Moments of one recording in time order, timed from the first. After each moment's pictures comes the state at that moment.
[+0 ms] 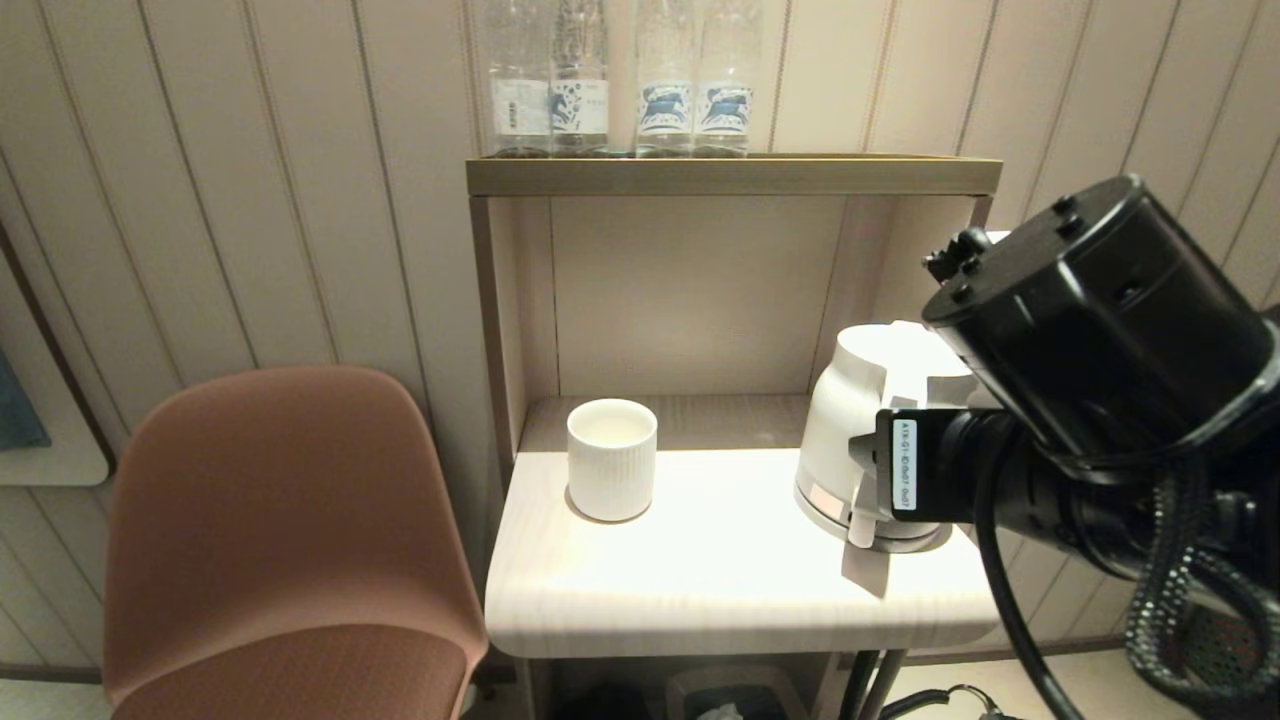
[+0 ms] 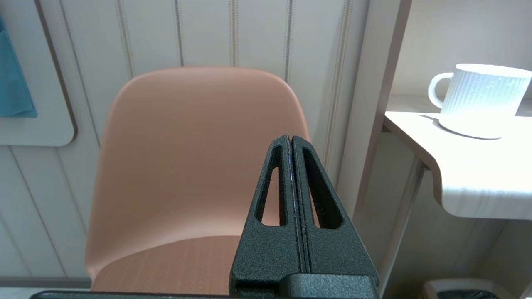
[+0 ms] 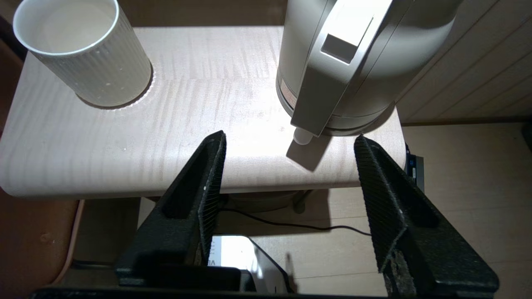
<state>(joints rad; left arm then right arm) 0.00 0.00 0.00 -0.16 0.00 -0.02 0.91 1.54 -1.37 0.67 -0.75 0.71</state>
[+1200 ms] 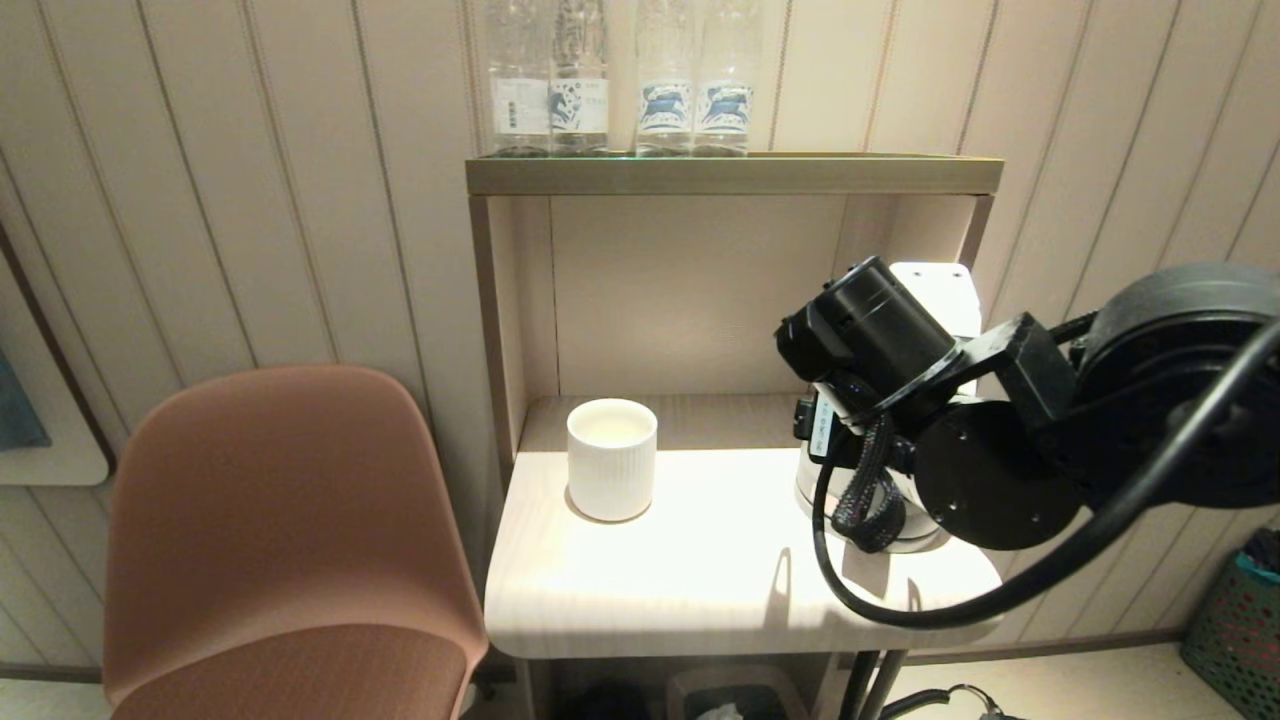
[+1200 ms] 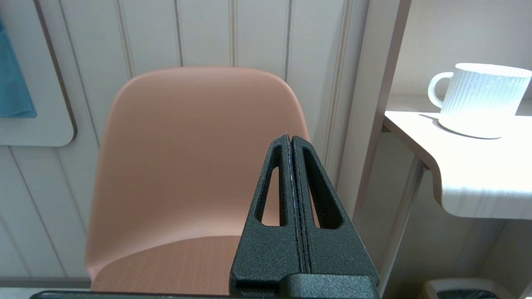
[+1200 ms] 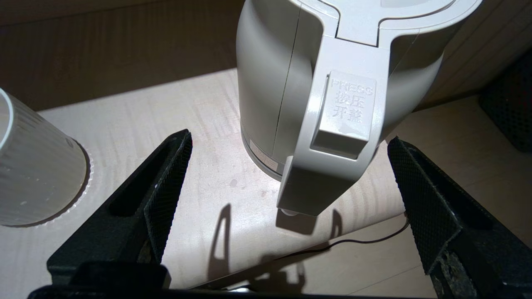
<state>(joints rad) 0.00 0.00 0.00 -0.16 0.00 -0.02 0.76 1.73 -1.37 0.50 -0.87 0.76</state>
